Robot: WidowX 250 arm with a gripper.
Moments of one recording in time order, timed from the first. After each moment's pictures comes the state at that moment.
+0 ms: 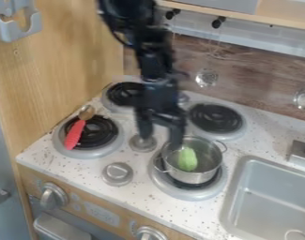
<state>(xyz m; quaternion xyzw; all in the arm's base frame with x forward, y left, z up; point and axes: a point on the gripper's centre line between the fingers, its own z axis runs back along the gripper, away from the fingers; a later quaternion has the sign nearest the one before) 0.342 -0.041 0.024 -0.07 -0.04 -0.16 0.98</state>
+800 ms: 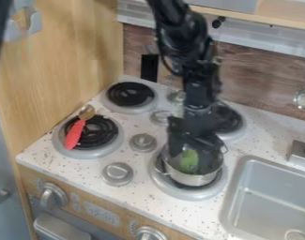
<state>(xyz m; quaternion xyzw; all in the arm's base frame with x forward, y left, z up) 0.365 -0.069 -0.019 -0.02 -0.02 -0.18 0.98</state>
